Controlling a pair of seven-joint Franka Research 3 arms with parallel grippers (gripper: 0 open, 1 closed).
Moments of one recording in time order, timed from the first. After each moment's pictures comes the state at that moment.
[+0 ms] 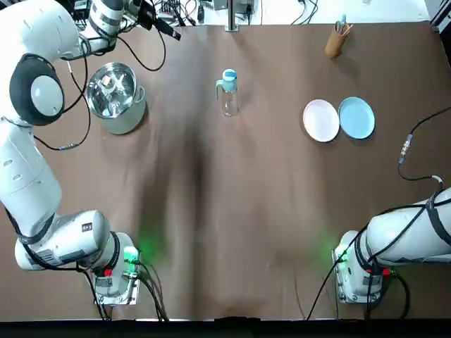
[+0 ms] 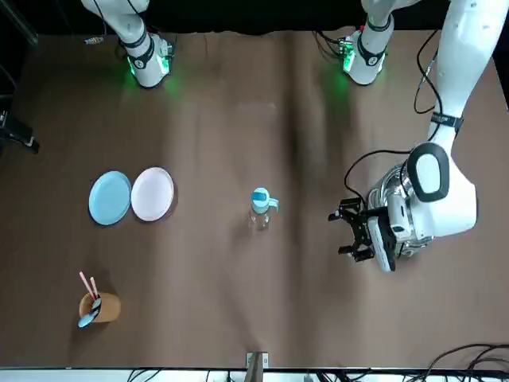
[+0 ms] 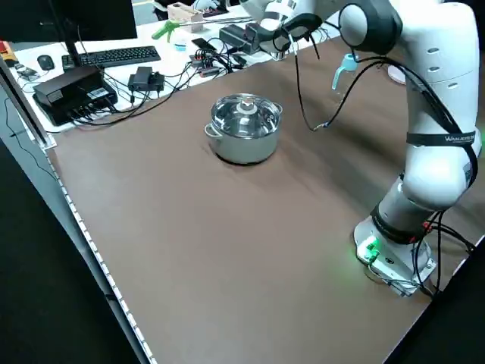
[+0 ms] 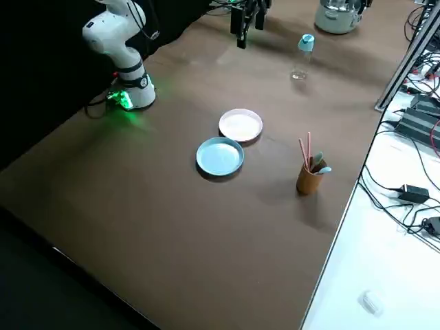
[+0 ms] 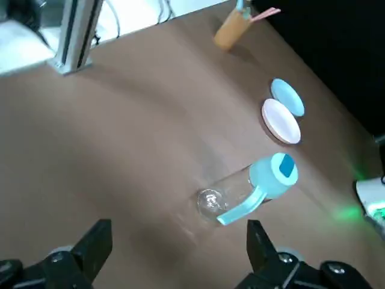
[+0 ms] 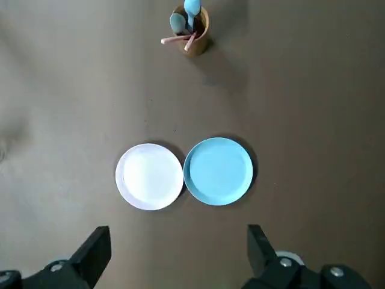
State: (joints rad) left arm 0.21 0.52 -0.44 -1.61 -0.79 2.12 1.02; right arm -0.02 0.08 -0.09 -1.40 0.04 1.49 -0.09
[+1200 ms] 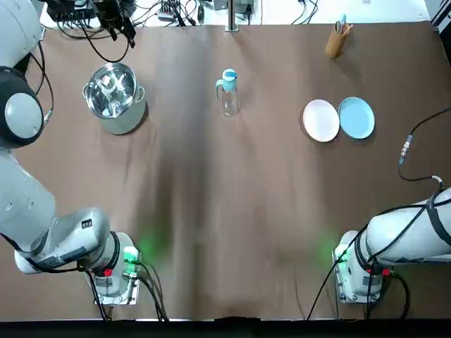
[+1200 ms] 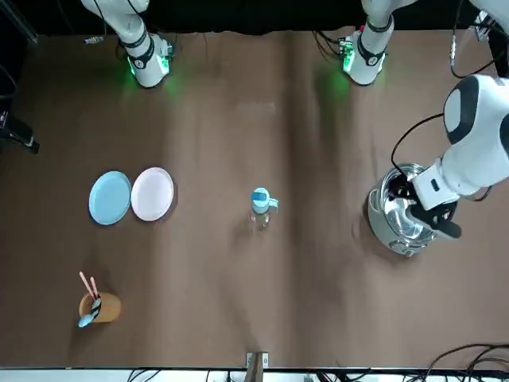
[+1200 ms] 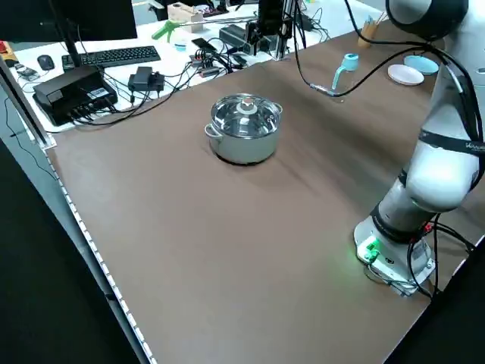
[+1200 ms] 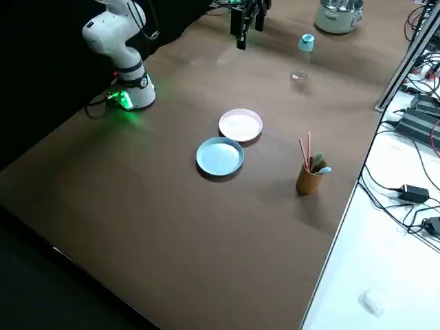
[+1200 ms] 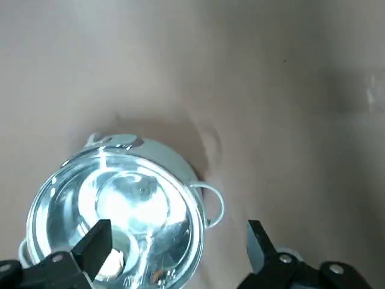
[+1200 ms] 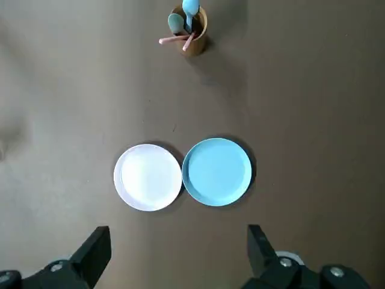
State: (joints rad) left arm 0.29 0.25 -0.43 -1.67 0.07 1.88 0.24; right arm -0.02 0.08 -0.09 -1.41 0.04 1.49 -0.09
